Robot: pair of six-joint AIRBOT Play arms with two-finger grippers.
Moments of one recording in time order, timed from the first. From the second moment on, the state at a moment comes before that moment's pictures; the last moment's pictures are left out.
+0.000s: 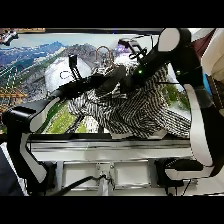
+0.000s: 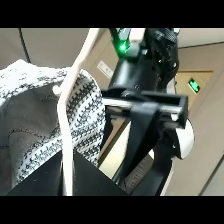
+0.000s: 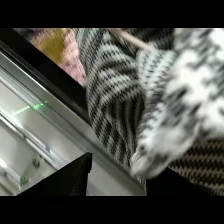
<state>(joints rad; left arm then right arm) -0.30 -1.95 1.31 -0.55 -1.69 0.01 0.41 -1.49 1.88 -1.15 1.78 1.50</state>
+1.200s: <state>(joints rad) -0.30 -1.95 1.31 -0.55 -1.70 0.00 0.21 -1.22 1.56 -1.44 1.20 0.66</state>
